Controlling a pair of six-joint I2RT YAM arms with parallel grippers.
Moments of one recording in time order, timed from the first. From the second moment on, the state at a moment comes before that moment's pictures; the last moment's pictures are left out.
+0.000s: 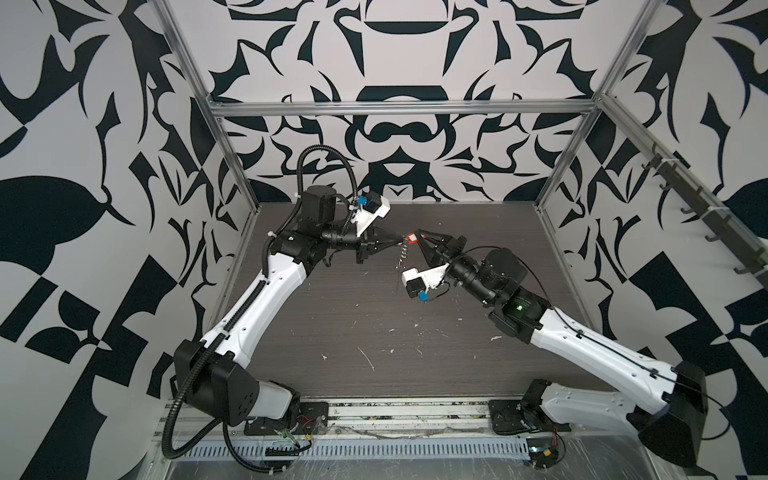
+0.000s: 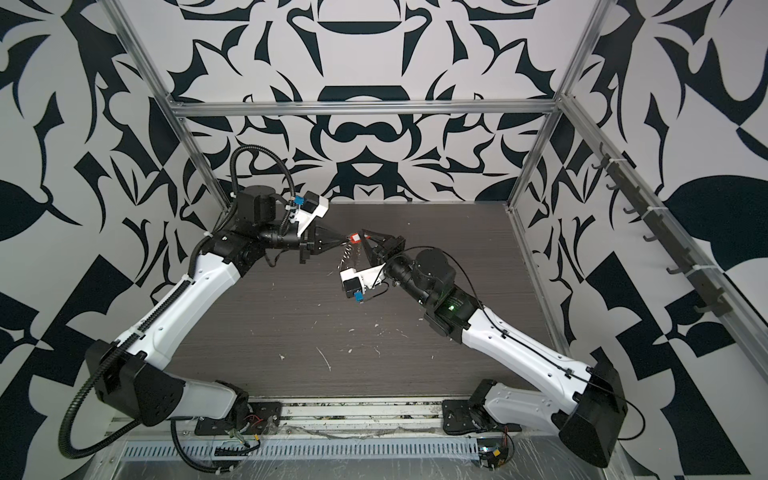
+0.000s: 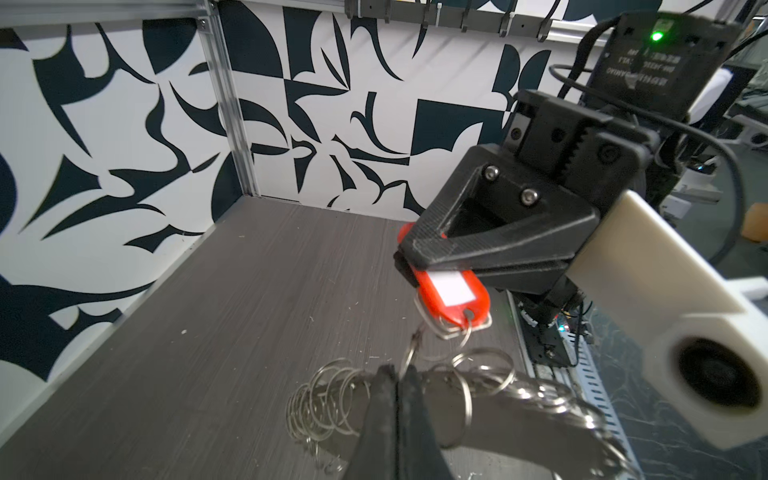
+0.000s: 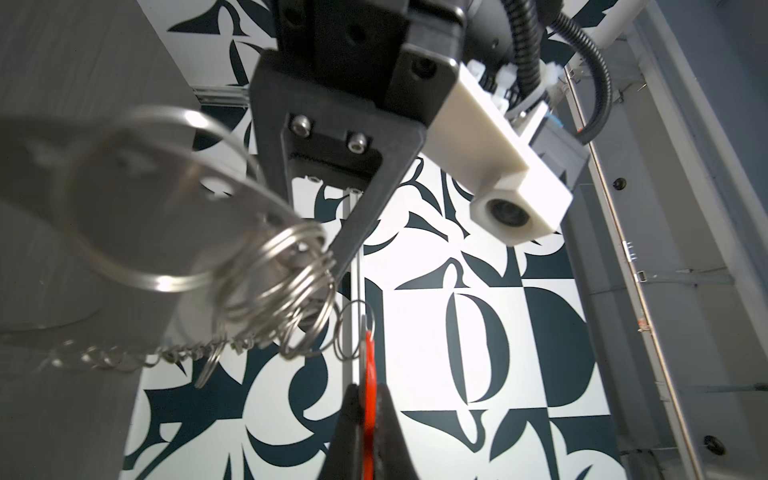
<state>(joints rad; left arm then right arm) -0.41 1.44 1.44 -0.43 1.07 0.29 0.81 1.12 0.95 0.31 0.00 -1.62</state>
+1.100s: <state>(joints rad) -0.39 1.46 1.52 -0.49 1.07 0.28 0.81 1.28 1.21 0.14 -0.04 -1.64</state>
